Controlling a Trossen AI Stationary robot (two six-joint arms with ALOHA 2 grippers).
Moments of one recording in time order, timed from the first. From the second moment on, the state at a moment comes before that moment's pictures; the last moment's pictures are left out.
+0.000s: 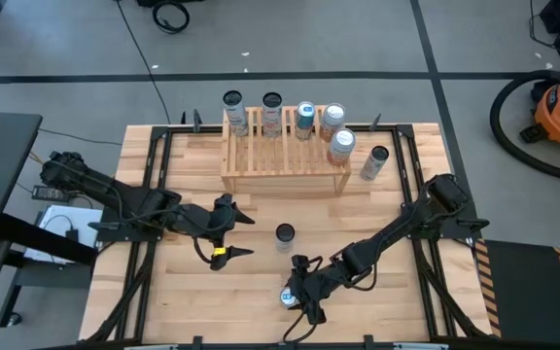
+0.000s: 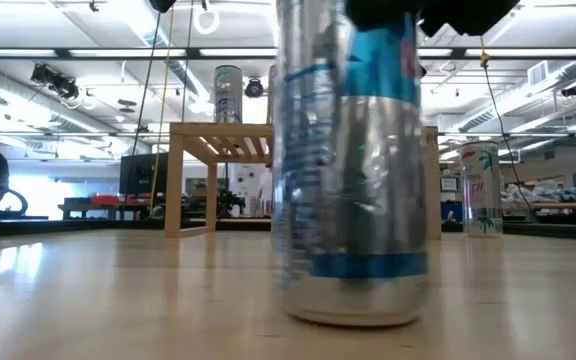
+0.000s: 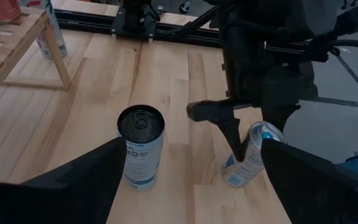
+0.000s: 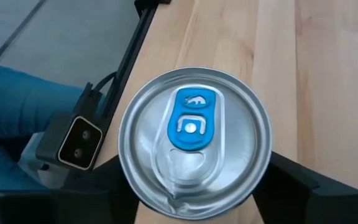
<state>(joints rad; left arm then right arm) -0.38 1.20 1.02 -0.30 -0.27 -0.32 0.54 1.89 1.20 -0.01 0.11 0.34</state>
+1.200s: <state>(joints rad) -0.33 1.20 1.02 -0.26 -0.30 -0.38 0.46 1.59 1.20 -0.15 0.41 0.48</state>
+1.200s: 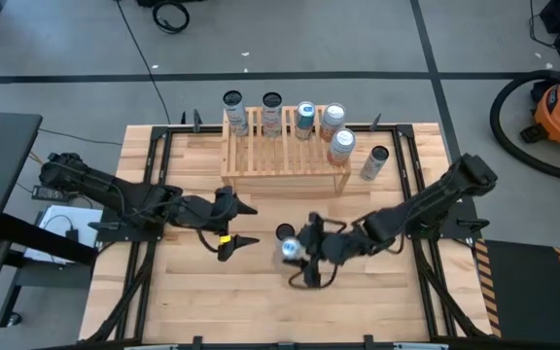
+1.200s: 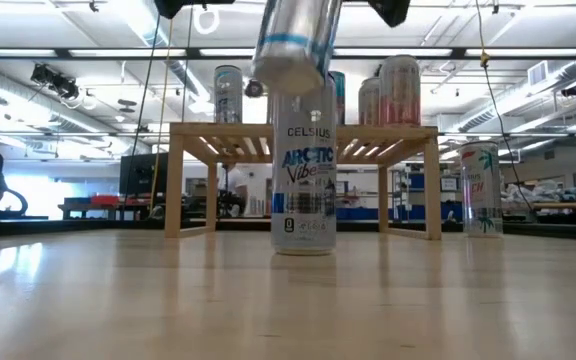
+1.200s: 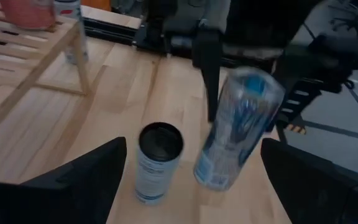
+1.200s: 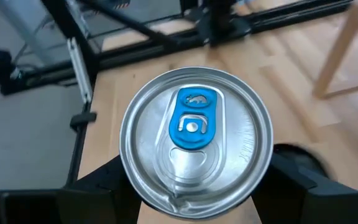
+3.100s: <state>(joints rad) -0.03 1.20 1.02 -0.40 -0.24 -0.25 -0.15 1.56 1.56 -0.77 0.40 0.38</state>
